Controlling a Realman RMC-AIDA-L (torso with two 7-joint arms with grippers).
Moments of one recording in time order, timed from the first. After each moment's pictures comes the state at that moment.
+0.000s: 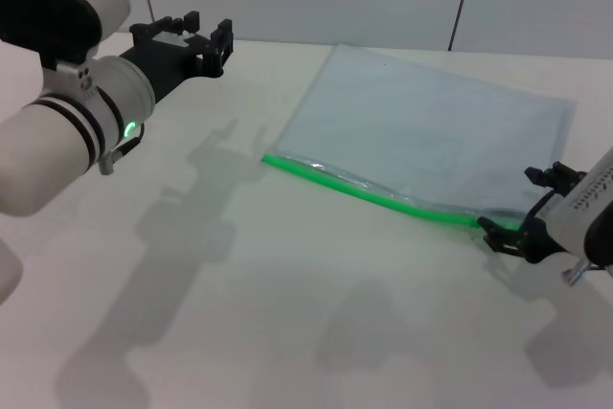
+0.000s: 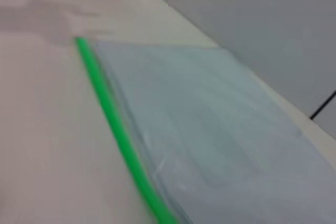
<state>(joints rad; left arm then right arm) -0.29 -2.01 -1.31 -1.17 0.48 -0.04 2.26 0.06 2.02 -1.85 -1.45 -2.53 -0.54 2.28</state>
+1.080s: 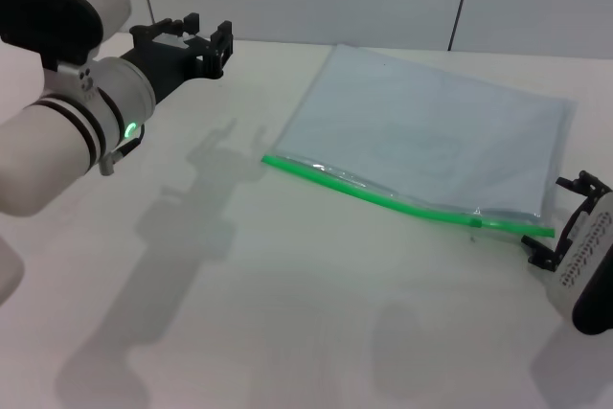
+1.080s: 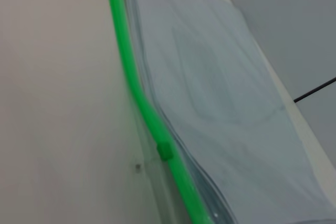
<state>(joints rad) -0.29 -2.01 -1.31 -1.16 0.48 -0.04 2.26 0.03 2.03 -1.88 -1.34 -2.76 -0.39 2.12</state>
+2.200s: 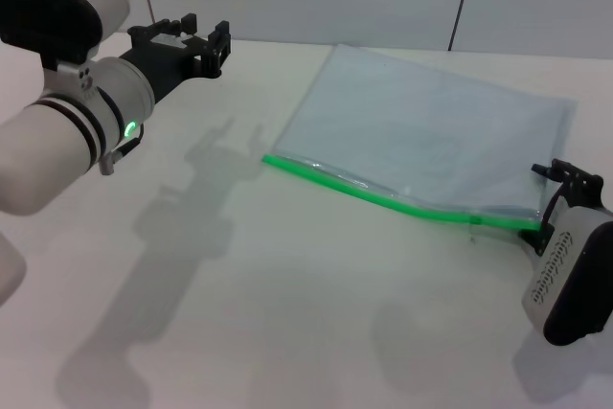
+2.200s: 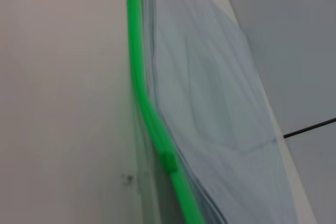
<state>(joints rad) -0.30 -2.02 -1.33 -1.15 0.48 -0.04 2.26 0.11 2.04 -1.94 -1.15 -2.87 -0.14 2.11</state>
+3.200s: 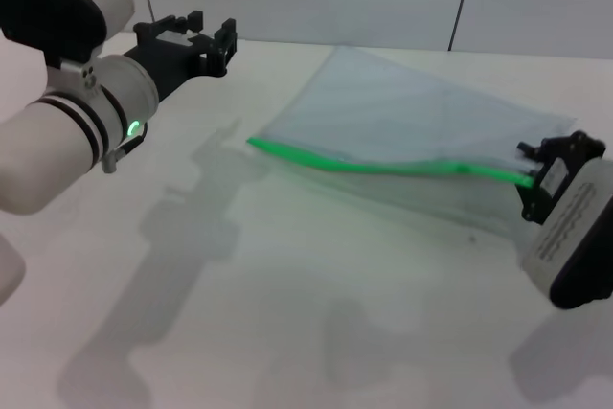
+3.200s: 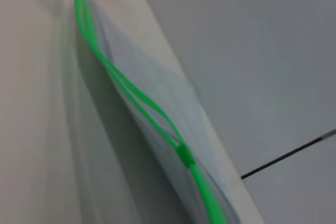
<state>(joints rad) -0.29 -2.01 -1.31 -1.17 0.49 -0.04 2.26 0.04 2.03 -1.95 -1.39 -2.84 -0.23 2.20</state>
